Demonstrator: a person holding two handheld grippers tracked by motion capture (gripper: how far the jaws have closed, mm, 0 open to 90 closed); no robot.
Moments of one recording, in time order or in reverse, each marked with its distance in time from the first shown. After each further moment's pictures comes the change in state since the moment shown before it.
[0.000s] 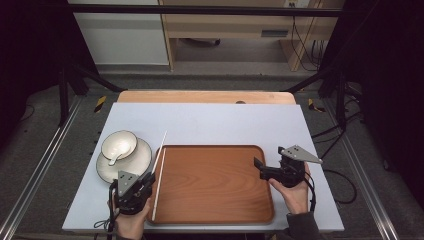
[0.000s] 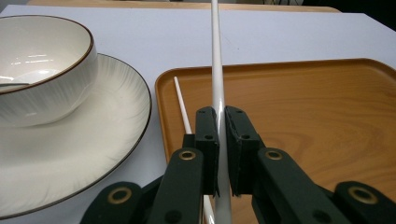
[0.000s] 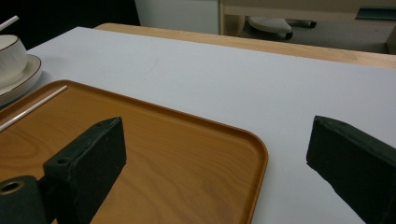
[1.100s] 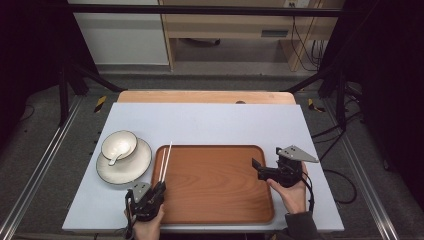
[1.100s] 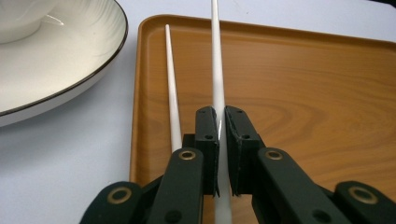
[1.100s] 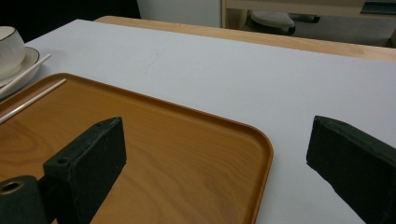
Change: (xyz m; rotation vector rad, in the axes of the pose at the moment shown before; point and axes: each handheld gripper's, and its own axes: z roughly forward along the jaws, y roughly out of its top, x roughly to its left) left arm -0.016 -0.044 0.032 0.050 0.039 -0.102; right arm 0.002 -0.003 0.006 0.023 0.004 -0.007
